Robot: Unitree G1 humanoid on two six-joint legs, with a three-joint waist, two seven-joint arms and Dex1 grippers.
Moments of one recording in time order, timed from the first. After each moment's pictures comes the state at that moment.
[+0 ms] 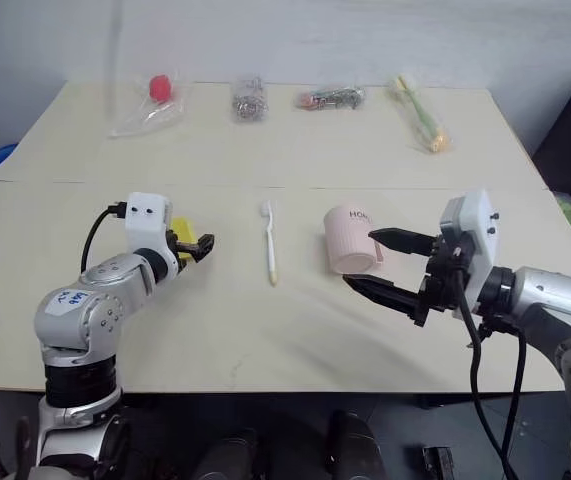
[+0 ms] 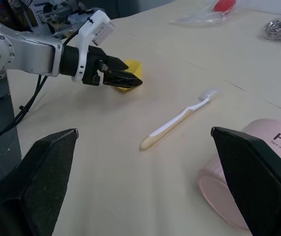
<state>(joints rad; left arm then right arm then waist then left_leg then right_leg) -0.50 0.29 0.16 -0.37 -0.26 1.19 0.08 -0.22 -0.84 -0.36 -0.58 1.01 0.85 0.75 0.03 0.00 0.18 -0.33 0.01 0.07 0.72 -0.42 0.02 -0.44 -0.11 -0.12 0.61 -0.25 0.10</state>
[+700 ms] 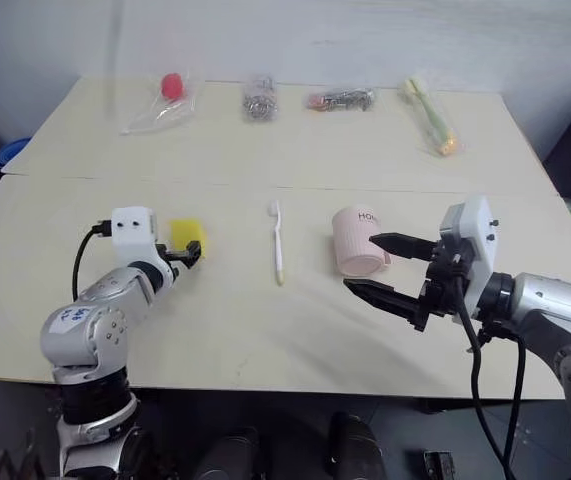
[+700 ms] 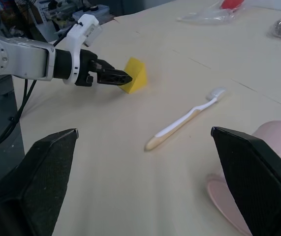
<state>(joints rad) -0.47 0.17 0.26 -0.38 -0.20 1.19 0.13 -0.19 -0.84 -0.36 -0.59 1.00 0.83 0.75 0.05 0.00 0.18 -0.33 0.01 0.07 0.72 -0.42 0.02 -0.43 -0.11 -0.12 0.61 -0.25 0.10</state>
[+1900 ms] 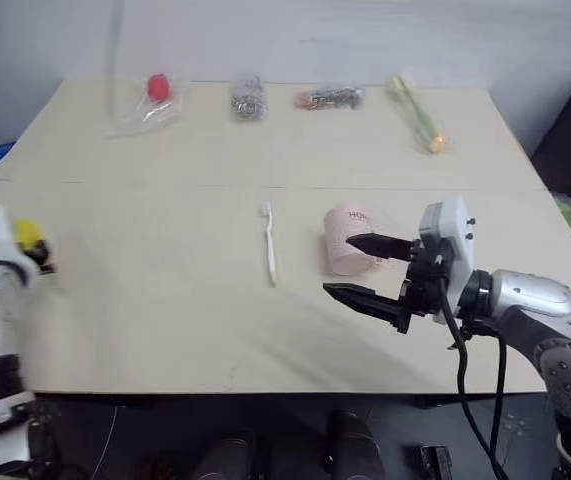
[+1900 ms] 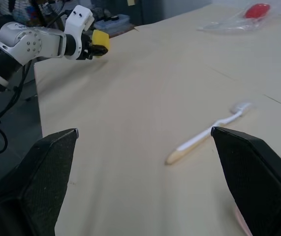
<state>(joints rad) -0.42 0.66 0.59 0.14 -0.10 0.80 0.04 -0.28 -0.81 -0.24 -0.59 1.04 0.81 0.76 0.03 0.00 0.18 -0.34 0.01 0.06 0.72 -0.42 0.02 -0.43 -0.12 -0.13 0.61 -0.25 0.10</state>
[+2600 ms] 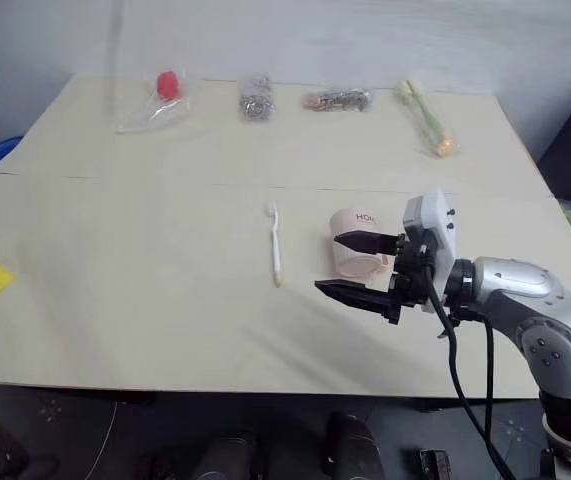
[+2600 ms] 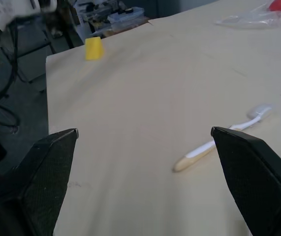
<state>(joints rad) -0.56 0.76 0.85 -0.10 -0.46 0.80 -0.16 -0.35 -0.81 -0.17 -0.49 0.96 0.80 0.78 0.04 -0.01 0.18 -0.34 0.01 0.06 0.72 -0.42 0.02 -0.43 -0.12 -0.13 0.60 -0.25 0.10</state>
